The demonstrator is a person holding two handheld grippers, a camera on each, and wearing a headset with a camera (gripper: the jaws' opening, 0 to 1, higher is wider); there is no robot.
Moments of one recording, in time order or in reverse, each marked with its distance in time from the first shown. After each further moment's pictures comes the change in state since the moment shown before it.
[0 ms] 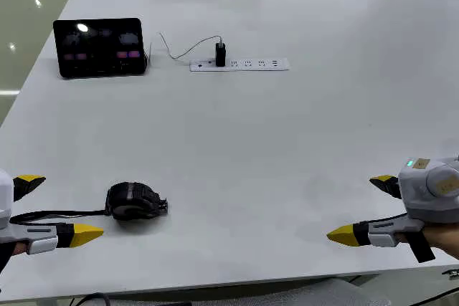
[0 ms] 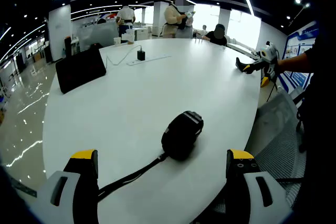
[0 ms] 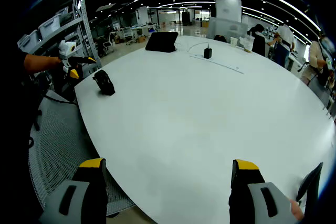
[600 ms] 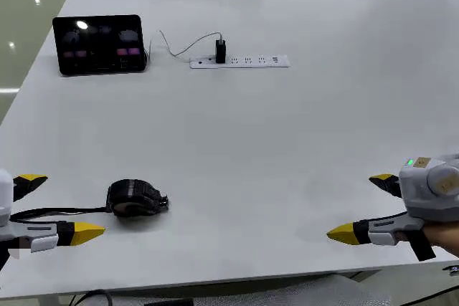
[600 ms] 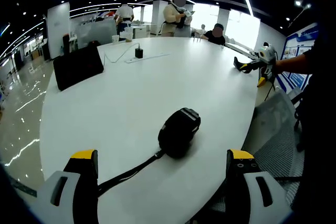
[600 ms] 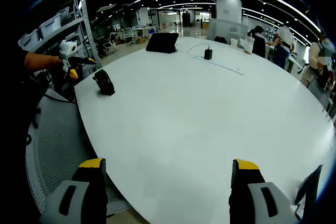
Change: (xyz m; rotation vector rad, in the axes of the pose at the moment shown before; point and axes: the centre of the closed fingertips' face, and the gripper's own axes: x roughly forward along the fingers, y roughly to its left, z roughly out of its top) left arm 0.000 -0.005 -0.006 -0.008 0.016 -0.023; right arm 0.005 -0.015 0.010 -0.100 -0.076 -0.080
